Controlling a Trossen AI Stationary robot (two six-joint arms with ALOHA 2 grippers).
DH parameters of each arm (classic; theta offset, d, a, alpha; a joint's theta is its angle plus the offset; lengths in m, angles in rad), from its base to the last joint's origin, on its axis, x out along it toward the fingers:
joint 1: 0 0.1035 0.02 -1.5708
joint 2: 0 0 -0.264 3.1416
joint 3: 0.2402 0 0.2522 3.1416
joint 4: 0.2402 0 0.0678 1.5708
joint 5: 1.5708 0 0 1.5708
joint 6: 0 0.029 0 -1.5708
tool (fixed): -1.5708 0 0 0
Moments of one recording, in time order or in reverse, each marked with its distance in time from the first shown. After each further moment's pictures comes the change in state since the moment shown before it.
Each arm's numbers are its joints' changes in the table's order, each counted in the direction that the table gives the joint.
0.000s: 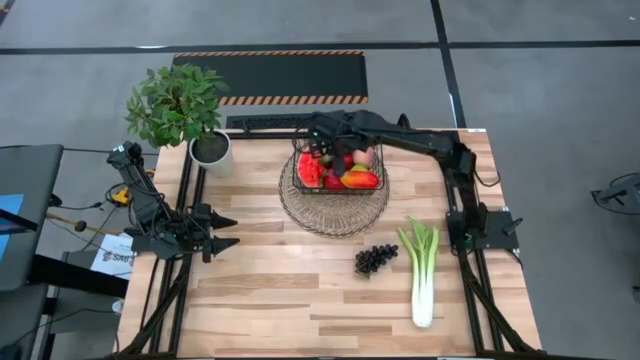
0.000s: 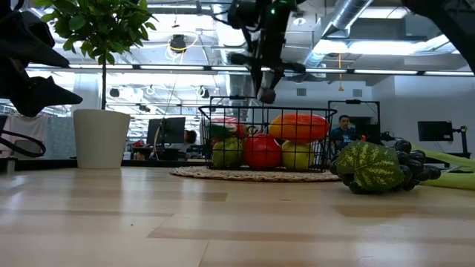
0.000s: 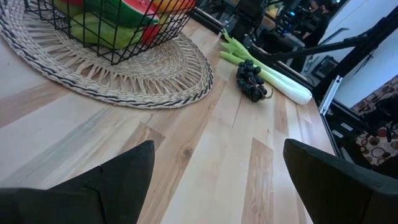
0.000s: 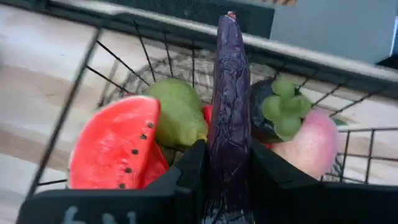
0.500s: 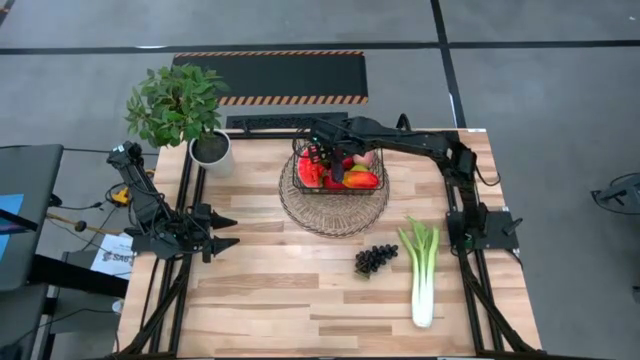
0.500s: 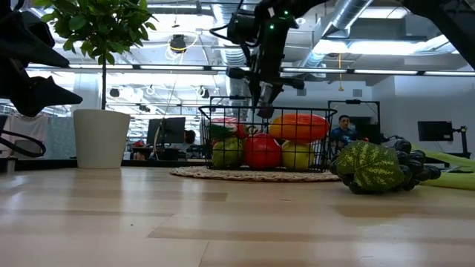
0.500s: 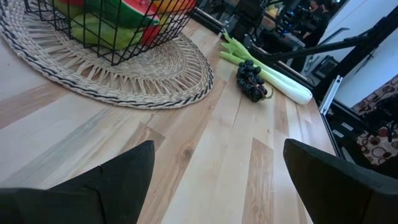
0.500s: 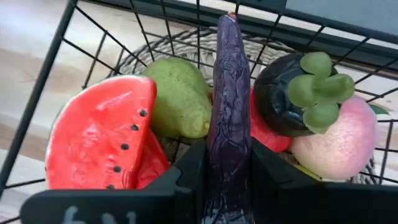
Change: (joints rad) left arm 0.000 0.000 0.000 0.000 0.000 0.003; right arm -0.021 0.000 -0.138 -0.127 0.072 0.000
